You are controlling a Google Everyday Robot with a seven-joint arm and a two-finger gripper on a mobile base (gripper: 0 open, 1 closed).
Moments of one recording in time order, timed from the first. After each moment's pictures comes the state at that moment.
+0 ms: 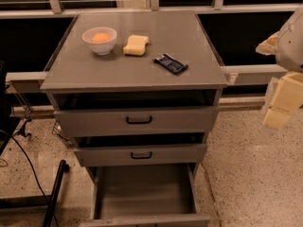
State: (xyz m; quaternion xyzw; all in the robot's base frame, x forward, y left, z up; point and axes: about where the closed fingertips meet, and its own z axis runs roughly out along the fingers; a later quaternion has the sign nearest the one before) arm 0.438 -0.217 0.976 -0.60 0.78 -0.03 0.16
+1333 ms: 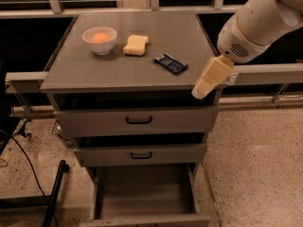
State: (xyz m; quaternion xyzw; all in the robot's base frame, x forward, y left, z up) arm 0.559 -0.154 0.951 -0.52 0.81 -0.03 0.29
